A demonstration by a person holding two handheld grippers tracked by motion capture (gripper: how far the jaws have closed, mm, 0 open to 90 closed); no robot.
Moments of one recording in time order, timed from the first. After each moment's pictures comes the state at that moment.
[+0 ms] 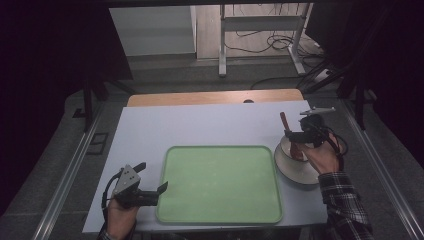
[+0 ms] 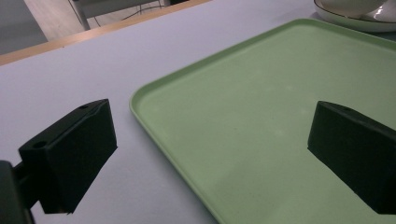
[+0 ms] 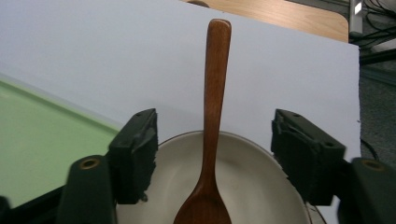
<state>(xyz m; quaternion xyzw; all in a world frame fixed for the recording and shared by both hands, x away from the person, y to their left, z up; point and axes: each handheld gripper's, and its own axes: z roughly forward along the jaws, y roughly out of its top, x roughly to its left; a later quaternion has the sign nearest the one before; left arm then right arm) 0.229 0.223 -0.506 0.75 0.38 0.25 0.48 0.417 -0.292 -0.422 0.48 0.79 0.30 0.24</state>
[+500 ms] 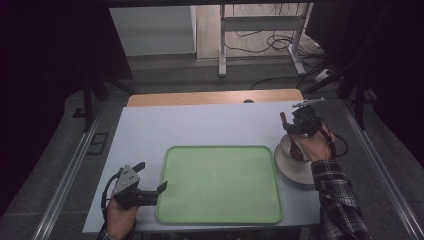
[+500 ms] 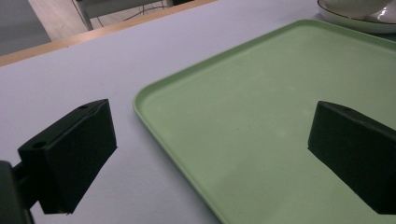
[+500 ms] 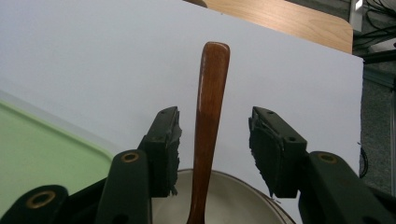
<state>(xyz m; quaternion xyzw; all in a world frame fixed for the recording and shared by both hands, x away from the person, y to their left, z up) 0.229 0.224 -0.506 0.75 0.39 0.25 0.48 0.450 -0.279 -0.423 0.48 0.80 0.27 0.24</state>
